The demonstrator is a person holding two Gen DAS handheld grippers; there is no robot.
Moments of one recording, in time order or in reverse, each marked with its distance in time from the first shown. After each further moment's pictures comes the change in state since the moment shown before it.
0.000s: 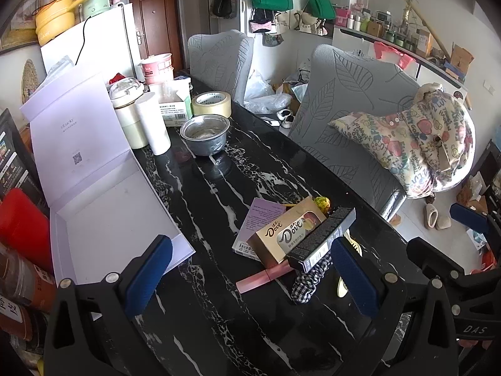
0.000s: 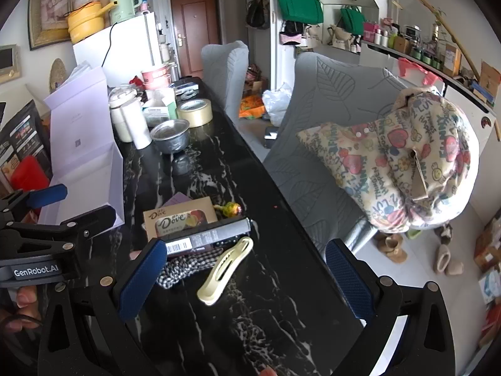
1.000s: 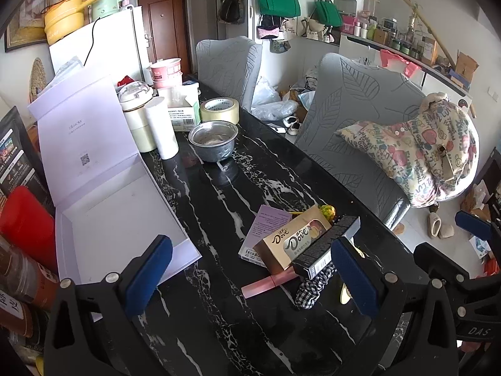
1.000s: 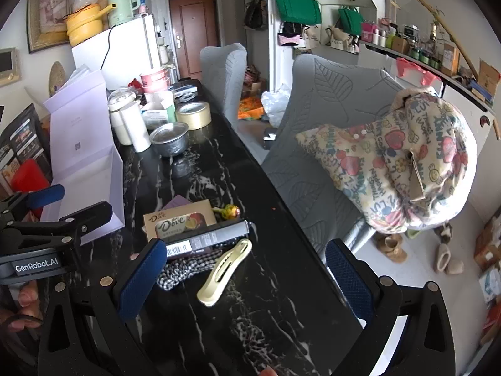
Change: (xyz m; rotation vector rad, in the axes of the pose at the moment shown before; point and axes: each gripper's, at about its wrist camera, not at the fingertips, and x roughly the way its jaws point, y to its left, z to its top) left arm -0.004 0.006 0.003 -0.029 -0.029 0.020; right arm -0.006 -0.001 0.003 0.009 -0.007 -0.002
